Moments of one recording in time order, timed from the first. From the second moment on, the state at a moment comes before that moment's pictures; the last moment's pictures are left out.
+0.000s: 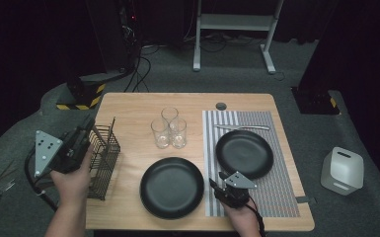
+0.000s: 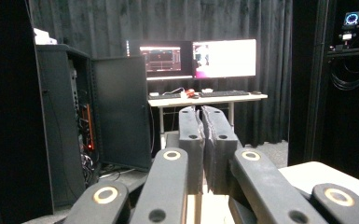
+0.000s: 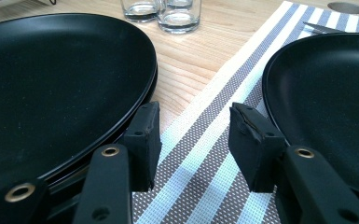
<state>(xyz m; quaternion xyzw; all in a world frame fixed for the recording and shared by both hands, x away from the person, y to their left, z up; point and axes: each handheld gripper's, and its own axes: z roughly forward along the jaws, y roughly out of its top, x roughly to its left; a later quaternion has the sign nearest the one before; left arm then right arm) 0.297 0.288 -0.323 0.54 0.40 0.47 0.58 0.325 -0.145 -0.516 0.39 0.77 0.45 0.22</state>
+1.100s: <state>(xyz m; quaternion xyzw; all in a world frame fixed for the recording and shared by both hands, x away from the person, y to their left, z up) 0.301 0.256 -0.340 0.58 0.38 0.43 0.58 0.325 -0.147 -0.516 0.39 0.77 0.45 0.22</state>
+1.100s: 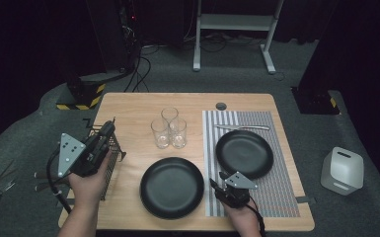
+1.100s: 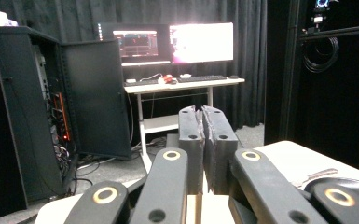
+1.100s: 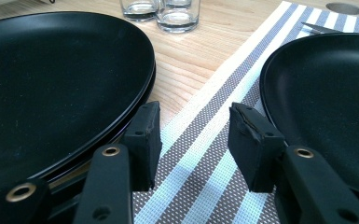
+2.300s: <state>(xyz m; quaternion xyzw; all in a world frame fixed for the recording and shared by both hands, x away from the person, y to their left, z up) 0.301 0.211 -0.364 0.61 0.36 0.38 0.60 0.321 -0.141 -0.506 0.36 0.77 0.46 0.24</state>
